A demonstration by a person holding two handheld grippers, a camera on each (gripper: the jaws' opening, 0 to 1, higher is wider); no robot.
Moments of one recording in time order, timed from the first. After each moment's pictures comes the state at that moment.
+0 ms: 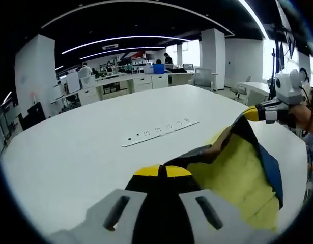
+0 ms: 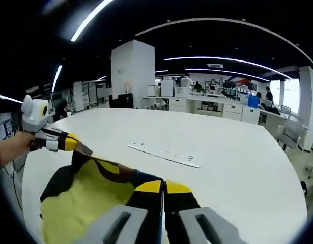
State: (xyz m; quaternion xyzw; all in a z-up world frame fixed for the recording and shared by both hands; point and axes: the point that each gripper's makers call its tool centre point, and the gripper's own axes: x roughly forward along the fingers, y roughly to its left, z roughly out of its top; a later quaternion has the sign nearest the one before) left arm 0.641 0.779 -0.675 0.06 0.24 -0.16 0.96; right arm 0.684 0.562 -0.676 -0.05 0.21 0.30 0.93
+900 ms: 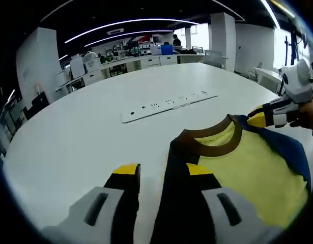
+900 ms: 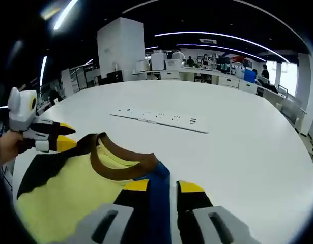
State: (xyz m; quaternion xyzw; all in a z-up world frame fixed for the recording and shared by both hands) left arm 0.667 0.791 -0.737 0.08 0.29 -0.12 0.95; right arm 0.699 0.577 -0.755 -0.05 0.30 0.27 0.91
